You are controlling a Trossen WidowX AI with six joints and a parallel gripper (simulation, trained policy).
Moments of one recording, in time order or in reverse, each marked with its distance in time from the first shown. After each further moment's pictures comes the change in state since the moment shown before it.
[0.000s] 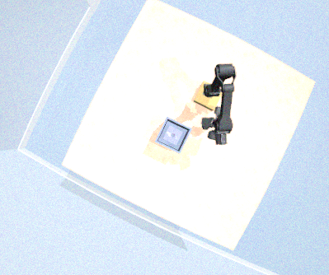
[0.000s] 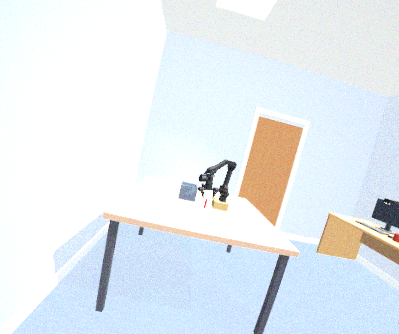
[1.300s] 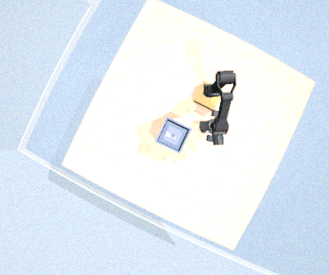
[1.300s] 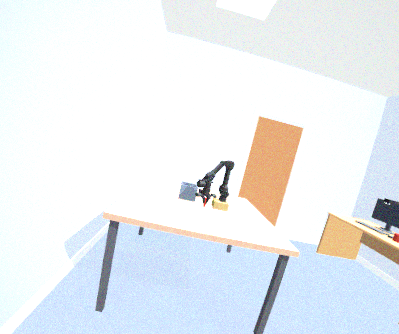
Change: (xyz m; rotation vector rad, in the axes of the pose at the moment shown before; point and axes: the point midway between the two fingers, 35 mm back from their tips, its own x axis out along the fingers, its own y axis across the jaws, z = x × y) arm 0.054 0.023 -0.001 -0.053 0.021 0.074
